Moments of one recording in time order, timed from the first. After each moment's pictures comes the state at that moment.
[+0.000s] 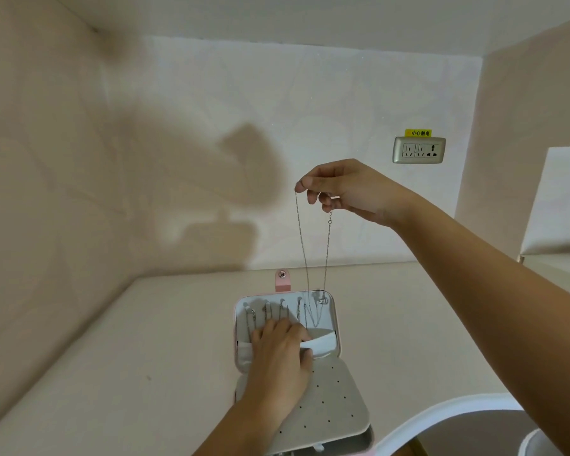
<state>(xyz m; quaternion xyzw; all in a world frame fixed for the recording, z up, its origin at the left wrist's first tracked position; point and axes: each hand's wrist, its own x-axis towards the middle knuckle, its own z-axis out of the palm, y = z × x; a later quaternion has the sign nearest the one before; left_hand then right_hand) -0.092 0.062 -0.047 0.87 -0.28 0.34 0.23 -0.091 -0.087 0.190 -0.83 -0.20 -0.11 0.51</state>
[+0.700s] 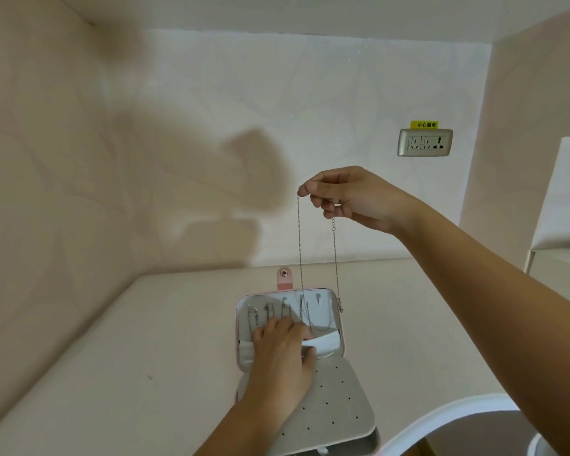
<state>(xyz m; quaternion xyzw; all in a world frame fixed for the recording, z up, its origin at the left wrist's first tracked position) -0.086 0.061 -0.051 0.85 -0.27 0.39 0.22 -0.080 -0.095 0.171 -0.80 -0.22 -0.09 0.55</state>
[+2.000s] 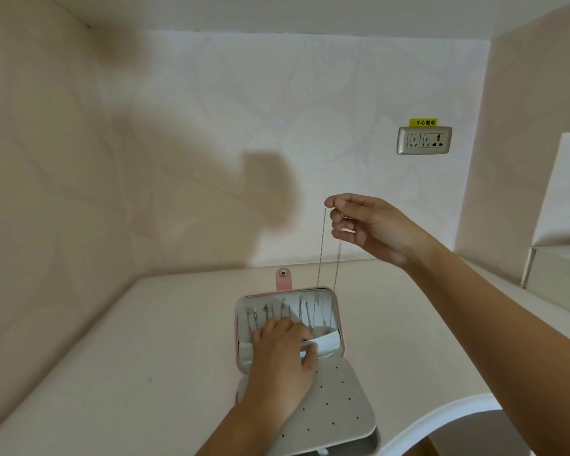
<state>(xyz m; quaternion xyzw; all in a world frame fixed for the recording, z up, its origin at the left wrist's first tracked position) -0.086 0.062 -0.051 0.86 -0.26 0.38 0.22 -0.082 -0.117 0.126 -0.66 -0.18 -0.06 0.73</state>
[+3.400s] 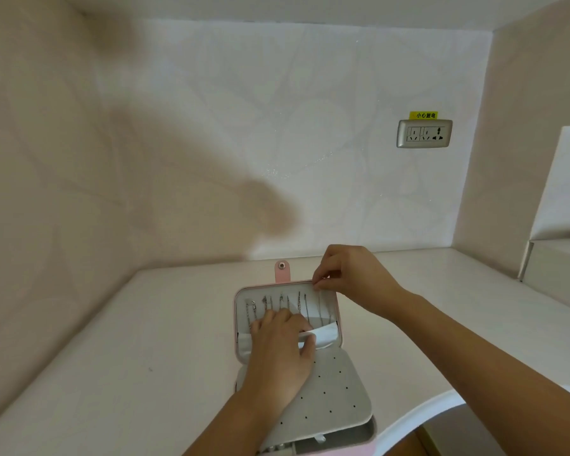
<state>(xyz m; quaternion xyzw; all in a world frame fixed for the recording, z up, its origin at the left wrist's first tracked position) -0.099 0.064 -0.036 0.90 -0.24 0.24 0.26 -0.092 -0.101 0.057 -0.93 -0.18 -0.22 0.21</state>
